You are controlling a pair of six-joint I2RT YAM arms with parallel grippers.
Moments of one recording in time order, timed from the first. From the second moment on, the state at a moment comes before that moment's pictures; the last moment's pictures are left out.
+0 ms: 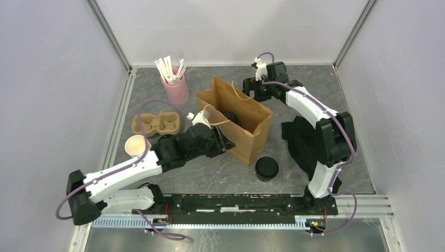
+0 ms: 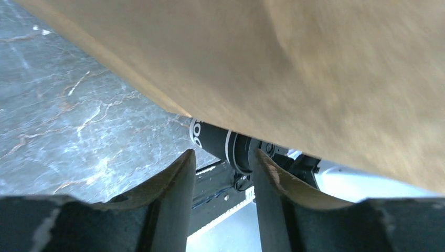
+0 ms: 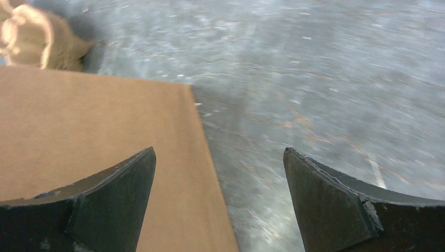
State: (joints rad) left arm -1.02 1.10 0.89 -0.40 -0.18 -1.17; right arm 0.36 1.83 1.44 -0.33 -0.46 0.15
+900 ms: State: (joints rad) left arm -1.02 0.74 1.13 -0.65 -0.11 -0.83; right arm 0.61 0.93 1.01 -1.04 -0.17 0.33
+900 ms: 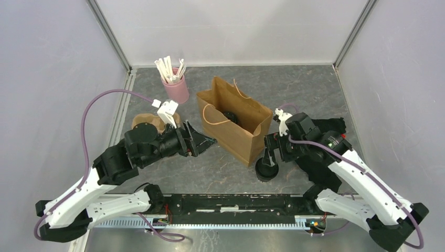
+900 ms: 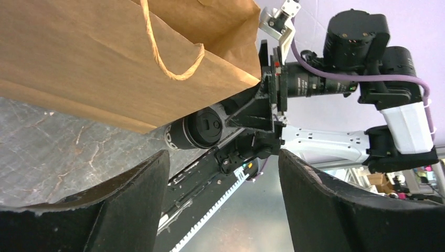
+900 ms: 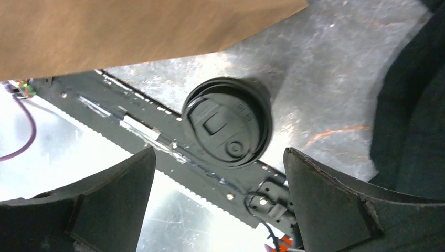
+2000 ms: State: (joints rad) left arm -1.02 0.79 1.22 -0.72 -0.13 -0.69; right arm 1.00 1.05 0.96 -1.07 0.21 0.68
